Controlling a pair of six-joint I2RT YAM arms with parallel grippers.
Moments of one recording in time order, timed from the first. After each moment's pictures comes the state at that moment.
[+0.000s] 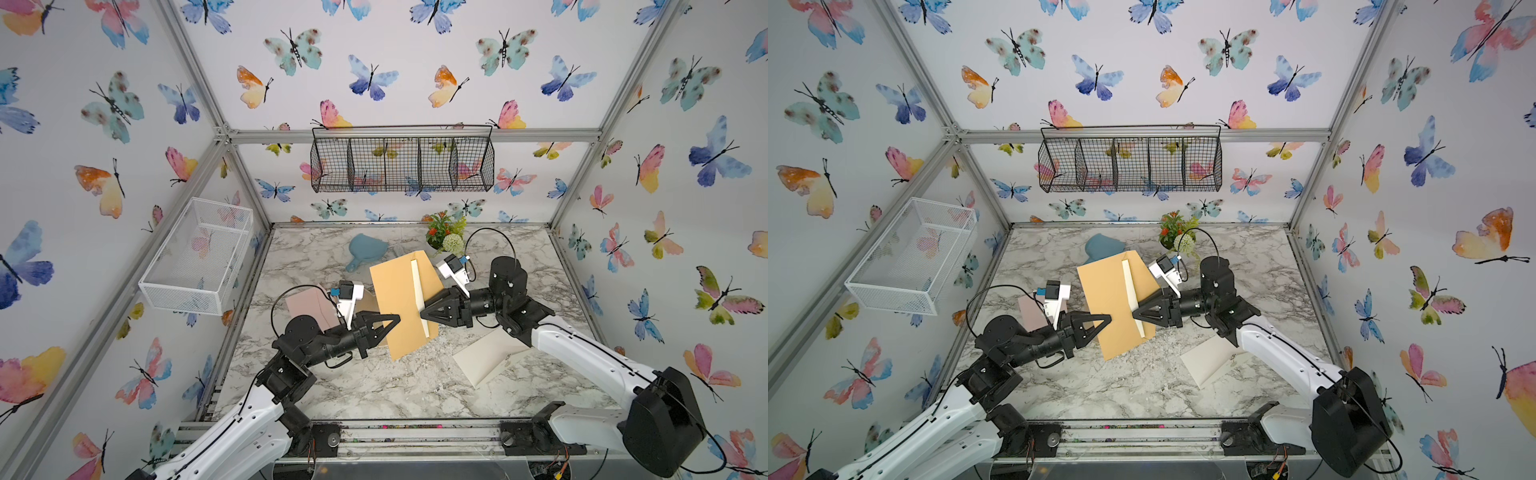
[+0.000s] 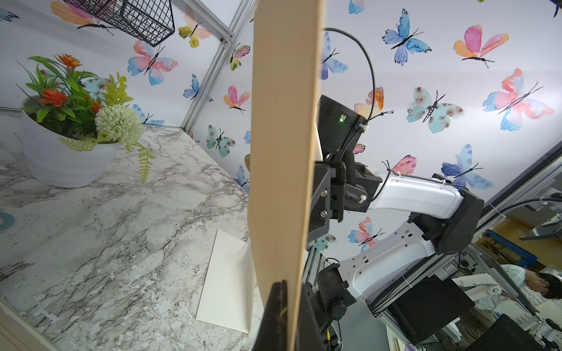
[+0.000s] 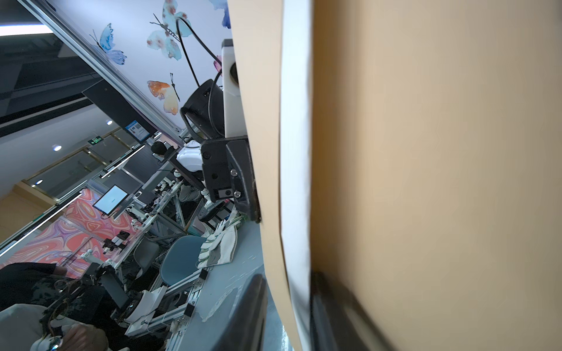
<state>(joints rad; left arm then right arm) -0.68 0.69 0.51 0.27 0.55 -0.67 0.60 1.26 0.86 0.22 -1.18 0.48</state>
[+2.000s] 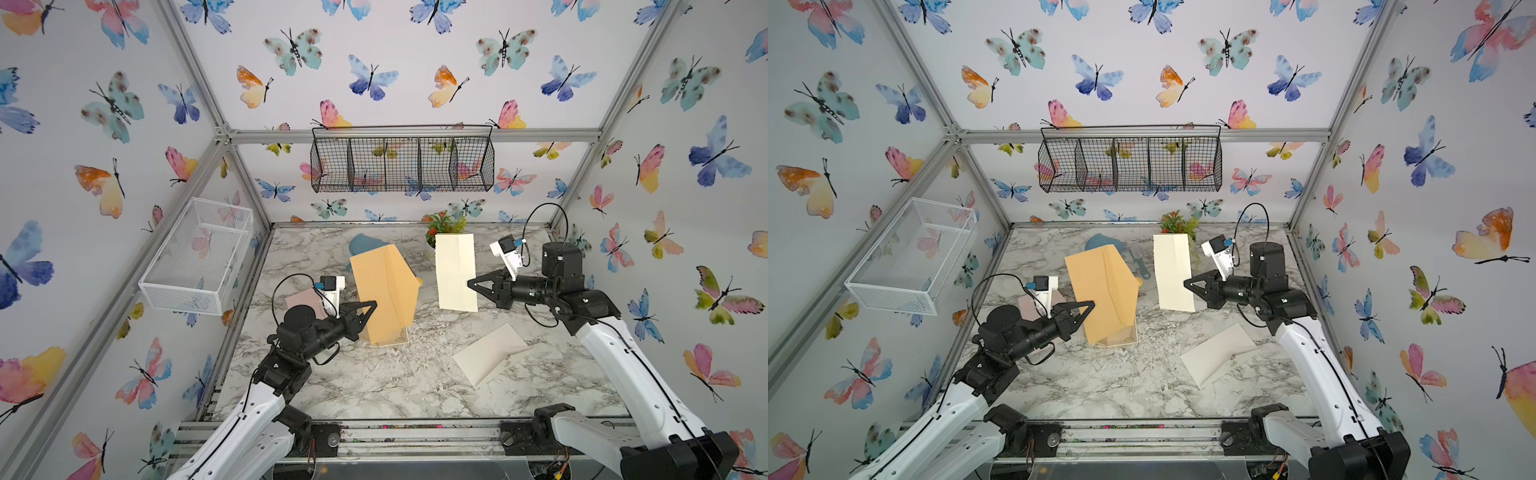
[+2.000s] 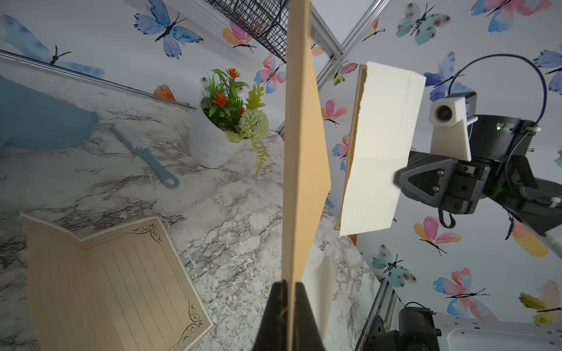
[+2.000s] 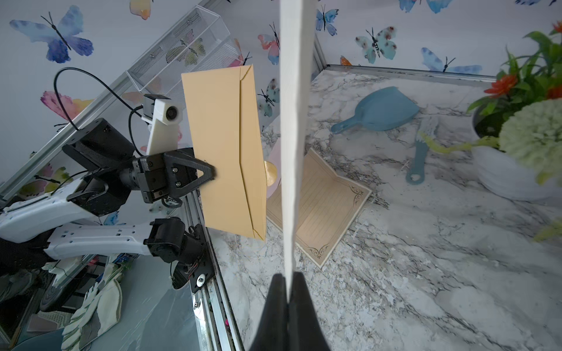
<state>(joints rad) -0.46 0.75 0.49 0.11 0.44 -0.63 0.24 1.12 1.08 -0.55 -0.88 0.06</state>
